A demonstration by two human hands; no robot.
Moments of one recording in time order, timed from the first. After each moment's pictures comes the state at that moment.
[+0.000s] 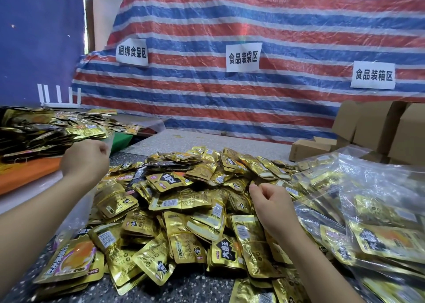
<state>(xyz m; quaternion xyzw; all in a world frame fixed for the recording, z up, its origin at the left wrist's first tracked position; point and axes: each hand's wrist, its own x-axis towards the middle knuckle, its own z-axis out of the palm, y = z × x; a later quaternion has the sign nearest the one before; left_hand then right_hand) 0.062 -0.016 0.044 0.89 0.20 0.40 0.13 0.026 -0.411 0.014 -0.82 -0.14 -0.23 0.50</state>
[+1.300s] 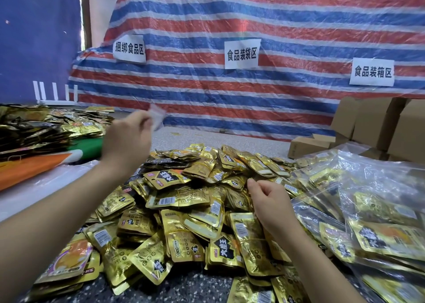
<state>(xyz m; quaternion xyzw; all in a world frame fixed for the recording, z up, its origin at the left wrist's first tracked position) 0.045 -0.112 0.084 0.82 -0.03 0.53 0.23 0.032 -0.410 0.009 -0.81 -0.16 -0.21 0.52</state>
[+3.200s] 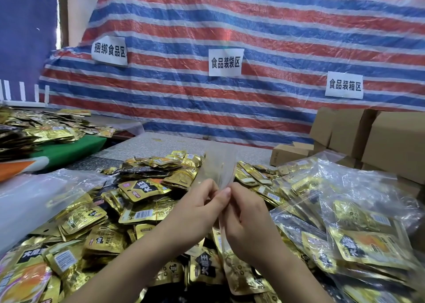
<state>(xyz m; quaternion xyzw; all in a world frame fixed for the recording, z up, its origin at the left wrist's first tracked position) -0.011 -0.255 0.036 0.75 -0.22 0.09 0.61 -0.001 -0.395 0.023 -0.81 -0.33 -0.32 0.37</state>
